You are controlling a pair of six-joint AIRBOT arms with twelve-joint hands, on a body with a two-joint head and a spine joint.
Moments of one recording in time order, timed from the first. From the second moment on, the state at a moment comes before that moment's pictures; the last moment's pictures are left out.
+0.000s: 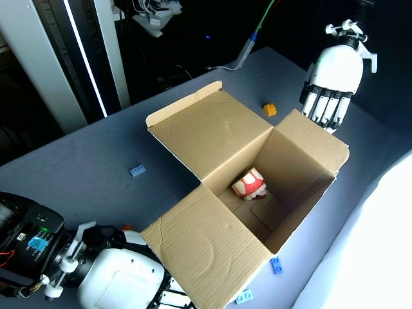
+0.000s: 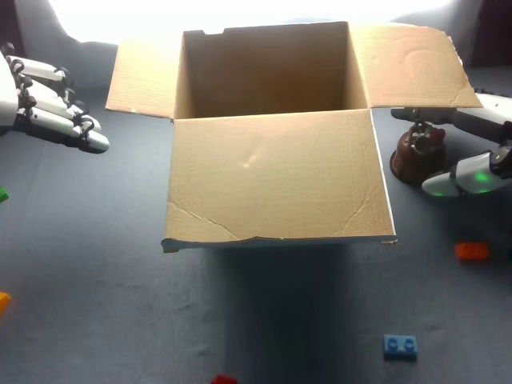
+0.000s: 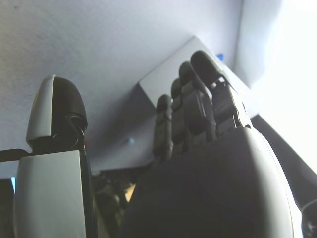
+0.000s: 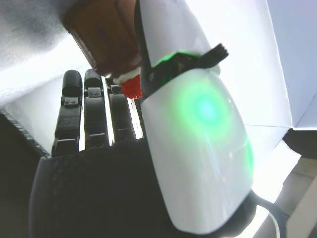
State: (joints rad) left arm 0.20 -0.98 1.76 1.85 -1.00 -0.35; right arm -0.44 -1.20 1.51 0.03 0.38 -0.30
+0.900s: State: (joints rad) left arm 0.22 -0.98 1.77 1.84 -1.01 -0.33; right arm -0.43 -1.12 1.51 0.02 0.38 -0.27
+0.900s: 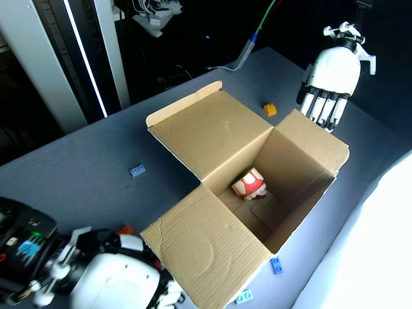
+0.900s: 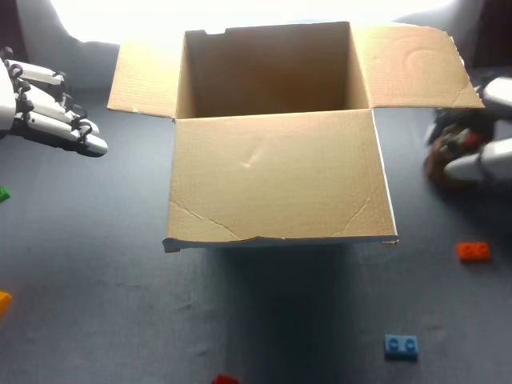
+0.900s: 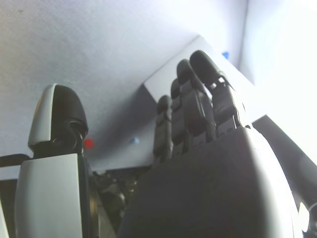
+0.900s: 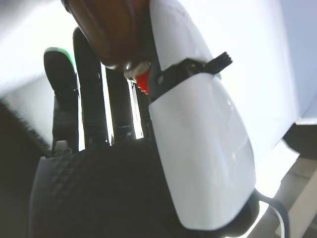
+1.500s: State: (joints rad) left arm 0.22 -0.98 1.77 1.84 -1.01 -0.33; right arm -0.26 -0.91 1.43 -0.03 0.34 -0.26
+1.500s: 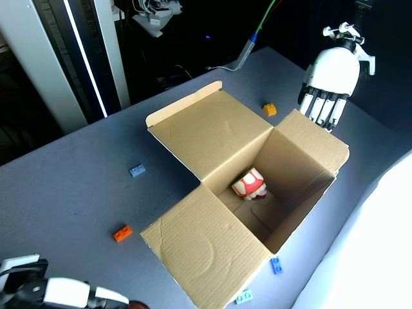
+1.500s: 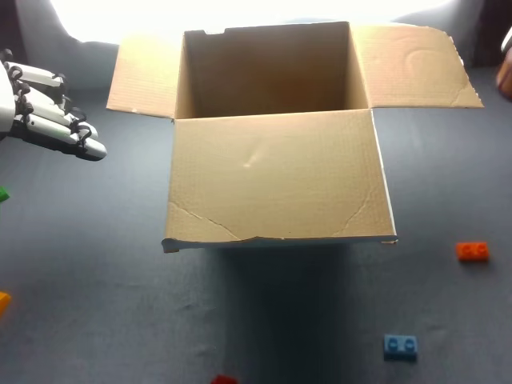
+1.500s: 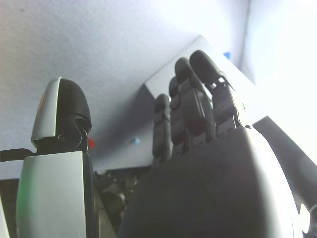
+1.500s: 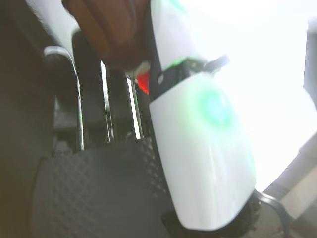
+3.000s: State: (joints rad) left arm 0.22 -0.99 1.77 1.77 -0.98 -0.32; right arm 0.06 -1.15 1.30 -0.18 0.22 -0.37
